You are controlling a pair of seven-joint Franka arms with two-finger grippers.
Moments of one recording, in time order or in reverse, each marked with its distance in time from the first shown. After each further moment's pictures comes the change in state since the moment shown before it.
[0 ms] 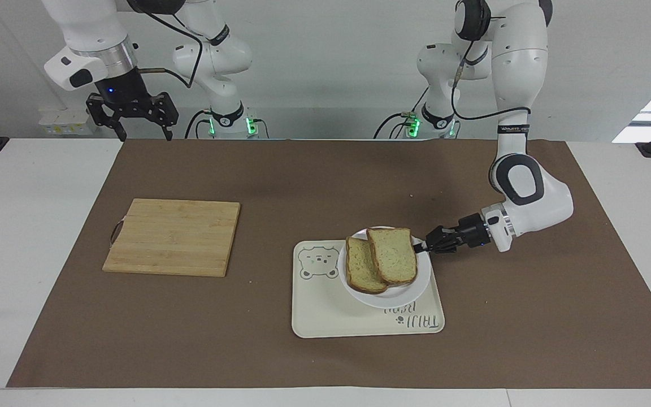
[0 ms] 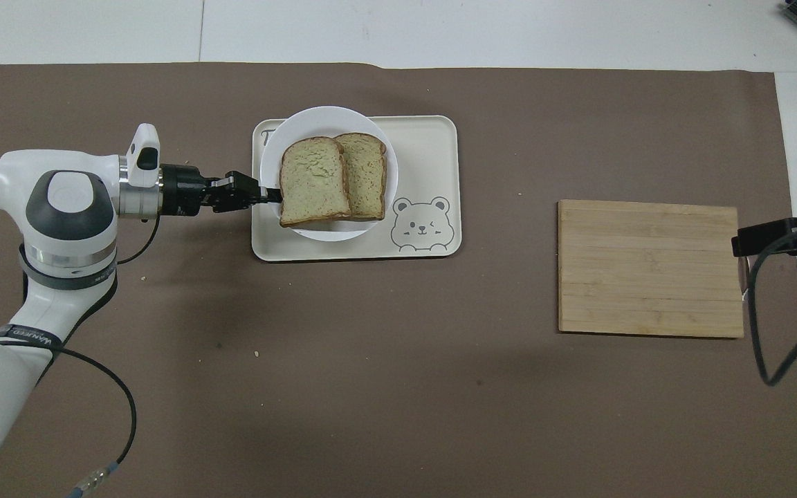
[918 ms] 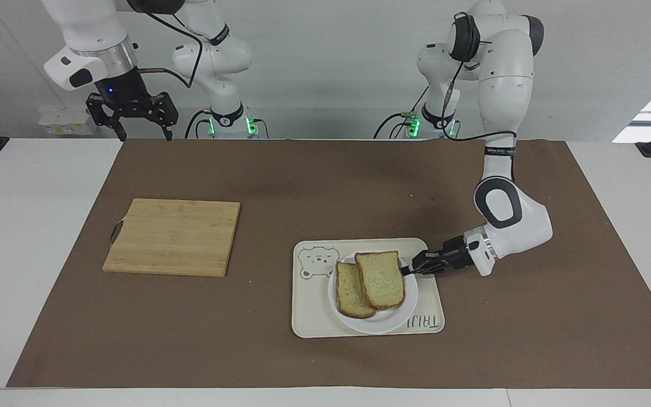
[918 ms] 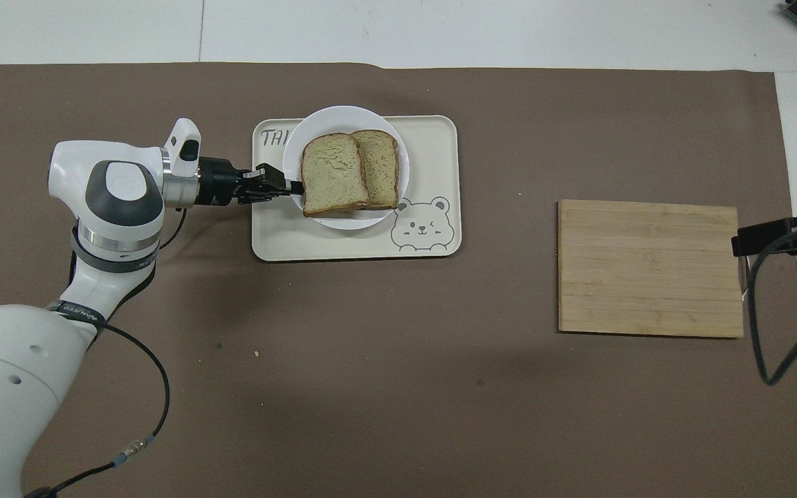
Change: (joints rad) left arm -0.052 0.117 -0.011 0.078 0.004 0.095 -0.018; right arm 0.000 0.000 0.000 0.000 0.000 0.000 0.000
